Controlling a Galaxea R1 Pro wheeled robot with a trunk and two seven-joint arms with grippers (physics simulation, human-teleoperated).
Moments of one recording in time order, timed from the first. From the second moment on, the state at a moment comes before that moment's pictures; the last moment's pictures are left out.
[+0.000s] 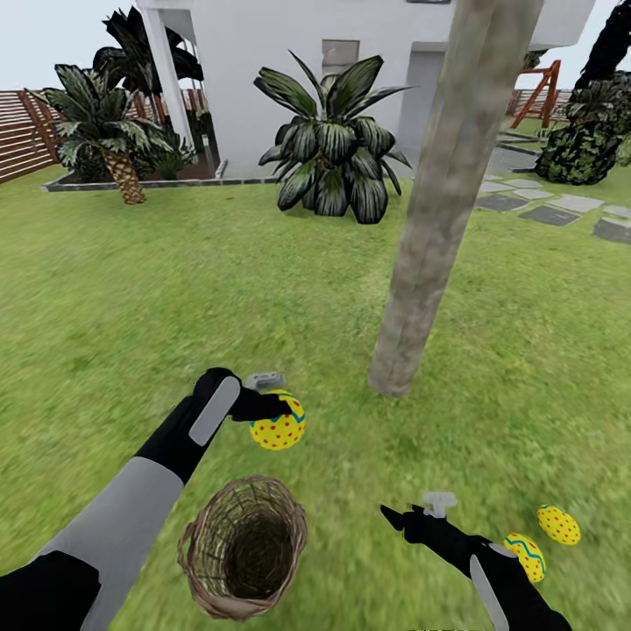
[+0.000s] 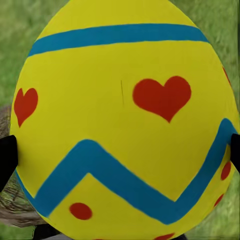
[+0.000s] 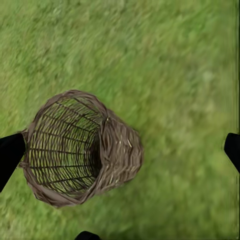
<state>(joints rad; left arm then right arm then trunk) -0.90 -0.01 -0.33 -0.96 0.77 1.04 0.36 -0.35 -0.04 -0.17 -0.83 -0.08 0.23 0.60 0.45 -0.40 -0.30</state>
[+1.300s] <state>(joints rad) -0.90 -0.02 -0.39 -0.93 0.77 1.04 0.36 -0.35 -0.04 -0.25 -0.83 -0.08 0.24 0.60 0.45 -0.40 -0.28</state>
